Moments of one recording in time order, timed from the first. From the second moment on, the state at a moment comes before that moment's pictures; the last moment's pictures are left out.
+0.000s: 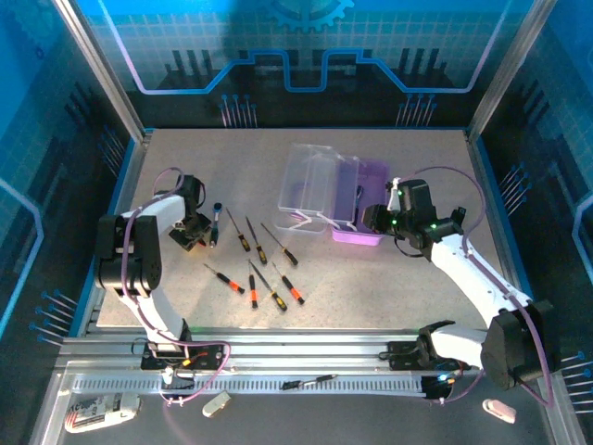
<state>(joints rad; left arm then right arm) 0.06 1.76 1.03 -0.68 -0.12 -0.94 0.27 1.19 0.82 -0.41 -0.22 0.49</state>
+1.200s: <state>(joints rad) -0.07 1.51 1.05 -0.65 -0.10 -0.76 0.25 1.24 0.86 -0.40 -0.29 0.50</state>
